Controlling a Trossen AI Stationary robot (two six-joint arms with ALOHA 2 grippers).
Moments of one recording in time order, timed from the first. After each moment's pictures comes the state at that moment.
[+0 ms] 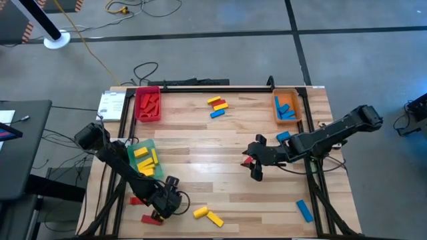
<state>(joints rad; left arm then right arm) -0.72 1.72 0.94 -0.48 -0.17 -0.37 0.33 1.26 0.84 -0.34 0.32 0.47</state>
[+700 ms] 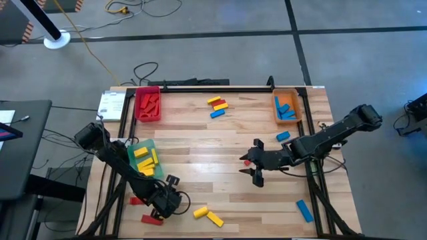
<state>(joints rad) -0.72 1.72 0.94 -0.46 -0.21 -0.30 0.40 1.26 0.84 -0.23 0.32 0.44</state>
